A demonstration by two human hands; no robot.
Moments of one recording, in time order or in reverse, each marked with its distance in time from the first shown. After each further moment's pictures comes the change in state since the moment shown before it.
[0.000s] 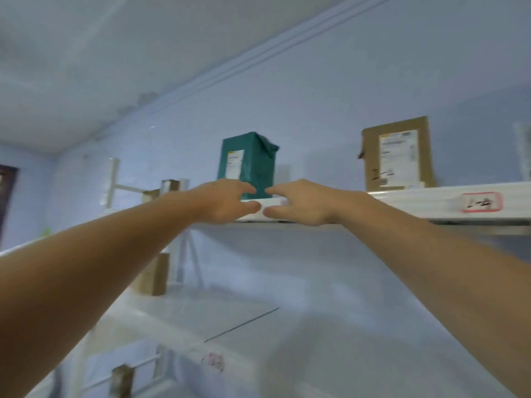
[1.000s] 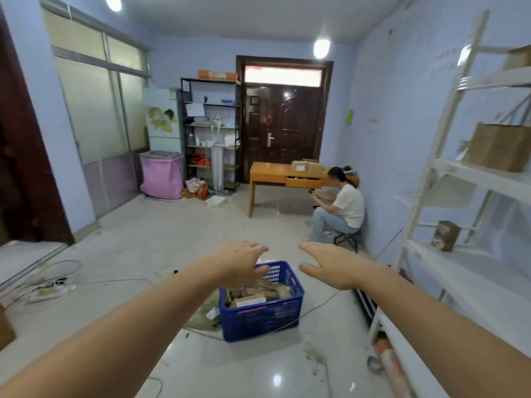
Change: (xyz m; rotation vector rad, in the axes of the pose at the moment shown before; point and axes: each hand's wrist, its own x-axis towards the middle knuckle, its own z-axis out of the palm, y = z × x) left_hand -0.728 -0.226 -0.074 0.258 -0.608 -0.876; right_hand -0.153 -0.657 0.201 0.522 -0.536 -0.776
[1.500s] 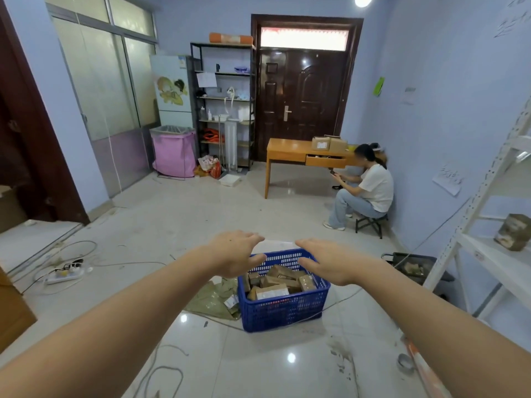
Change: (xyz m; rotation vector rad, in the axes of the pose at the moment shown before) left_hand 0.102 -0.177 0.053 -0.032 -0.072 -0.084; right_hand 0.202 -0.033 0.052 0.040 -0.086 -0.053
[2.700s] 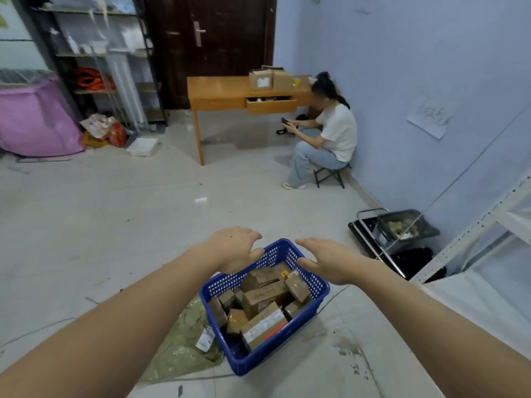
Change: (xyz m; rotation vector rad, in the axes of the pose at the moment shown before) left_hand 0.593 -0.248 0.077 -0.006 -0.214 0.338; right_hand 0.509 0.206 0.018 0.198 -0.111 0.399
